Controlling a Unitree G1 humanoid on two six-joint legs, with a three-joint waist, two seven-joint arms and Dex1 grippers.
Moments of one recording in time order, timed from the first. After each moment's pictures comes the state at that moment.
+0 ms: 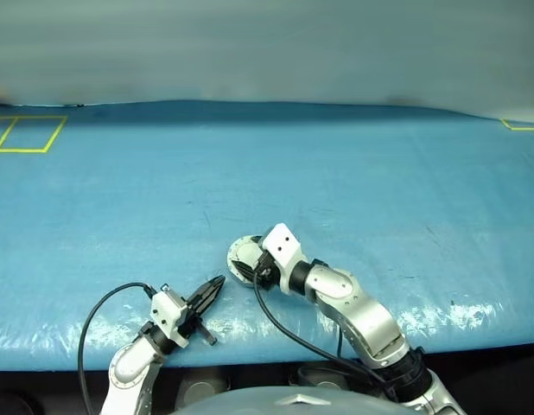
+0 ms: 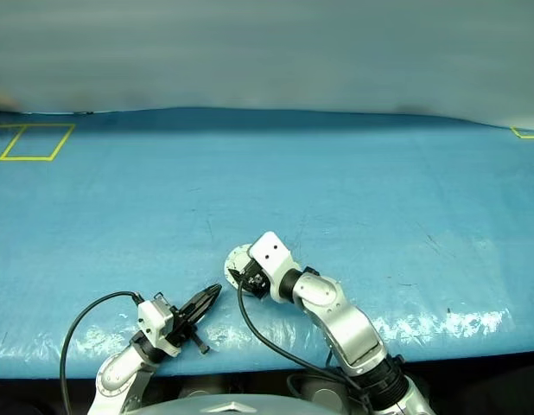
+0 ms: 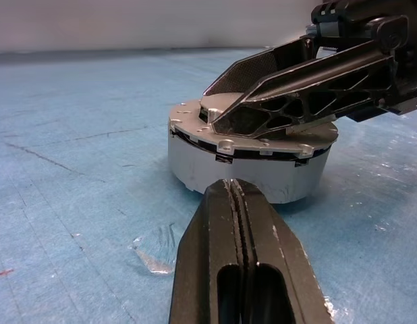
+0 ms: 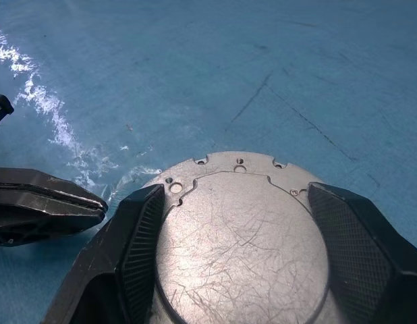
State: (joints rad) left arm 0.35 0.28 -0.12 0.14 -0.30 -0.56 -0.75; right arm -0.11 -0.24 0.47 -0.36 0.12 0.61 0.42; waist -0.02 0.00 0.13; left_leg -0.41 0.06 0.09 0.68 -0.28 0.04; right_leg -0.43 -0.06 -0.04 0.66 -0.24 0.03
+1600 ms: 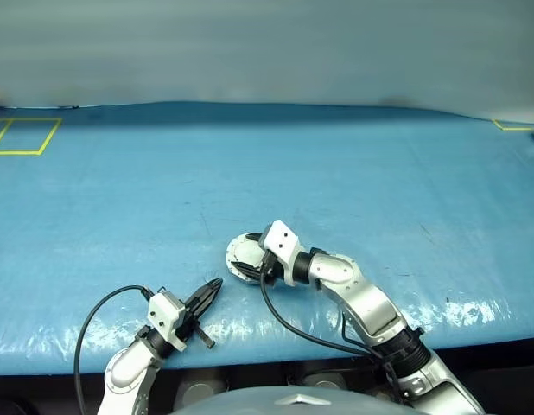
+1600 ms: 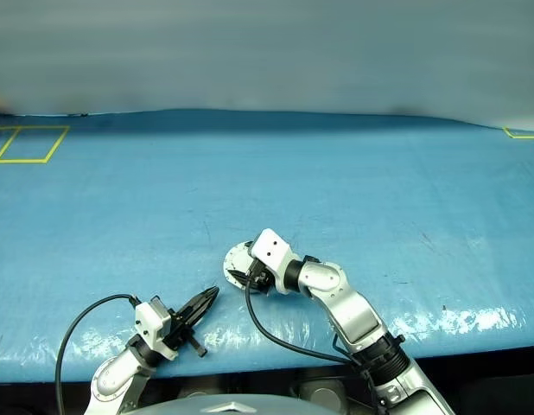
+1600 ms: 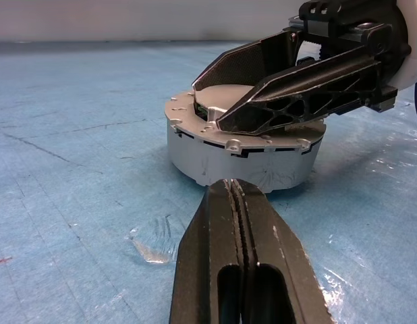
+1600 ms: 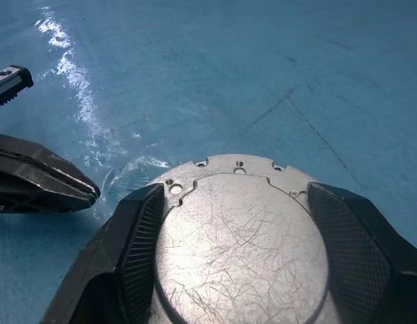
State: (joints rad) left arm 0.40 0.28 -0.11 0.05 -0.28 -0.48 -0.73; right arm -0.23 -0.31 0.47 -0.19 0.09 0.42 0.61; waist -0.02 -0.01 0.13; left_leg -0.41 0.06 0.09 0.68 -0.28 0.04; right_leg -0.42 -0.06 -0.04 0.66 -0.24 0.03
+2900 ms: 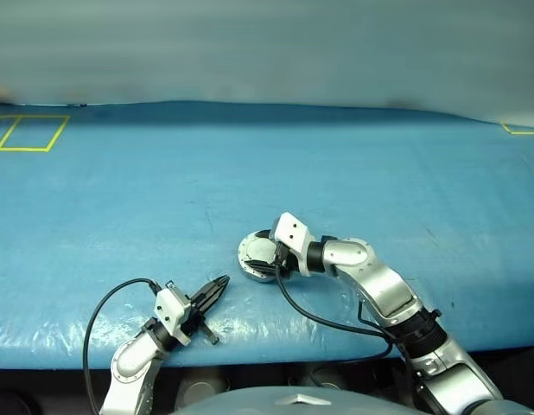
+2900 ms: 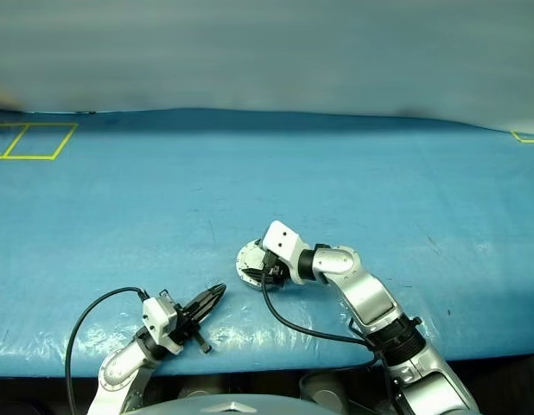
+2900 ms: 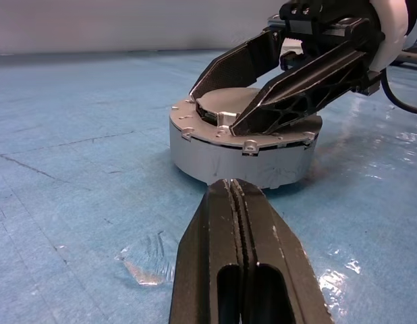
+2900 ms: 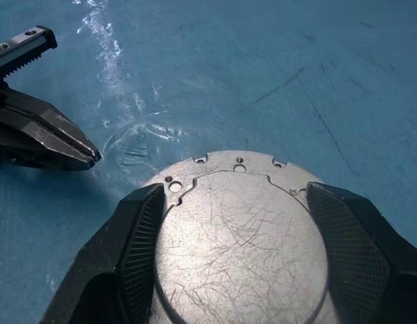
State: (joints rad) left arm 0.33 0.28 -0.12 0.12 -0.29 -0.53 -0.77; right arm -0.31 -0.40 0.43 -0.15 0.13 0.45 0.77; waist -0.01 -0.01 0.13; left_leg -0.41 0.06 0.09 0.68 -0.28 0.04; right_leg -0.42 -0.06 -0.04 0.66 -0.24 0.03
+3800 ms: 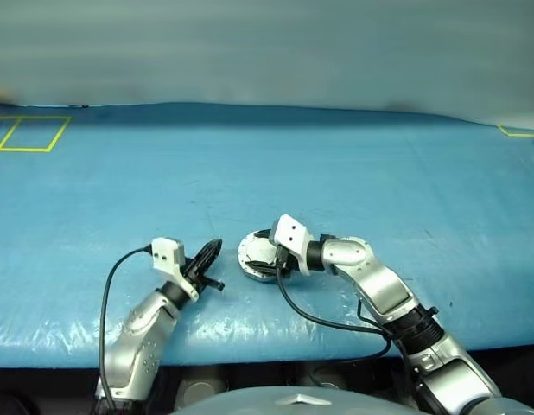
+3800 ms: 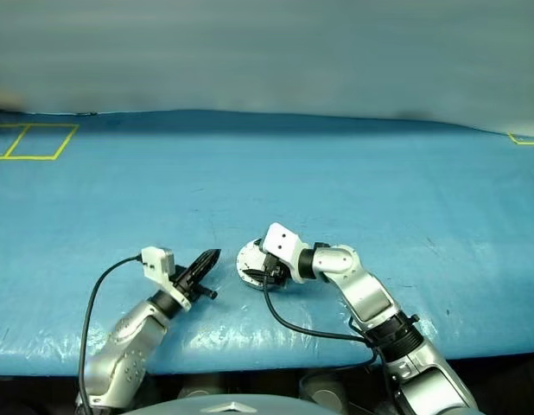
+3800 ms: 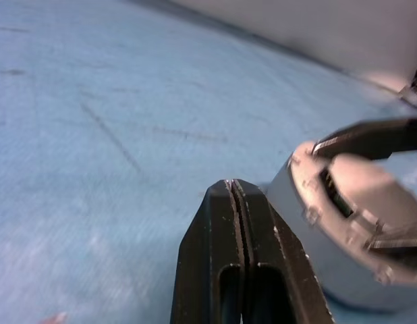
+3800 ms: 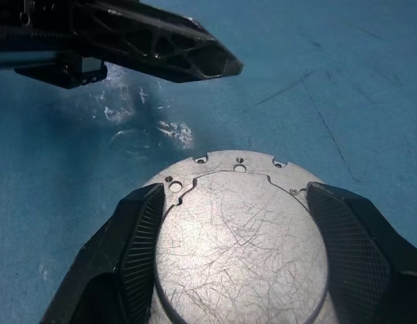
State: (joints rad) left arm 0.13 0.23 0.01 -0.31 -0.72 0.46 -0.35; right arm -0.32 -0.40 0.44 -0.09 0.10 0.38 0.79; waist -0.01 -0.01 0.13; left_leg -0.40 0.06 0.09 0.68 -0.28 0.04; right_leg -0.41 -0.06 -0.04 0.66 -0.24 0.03
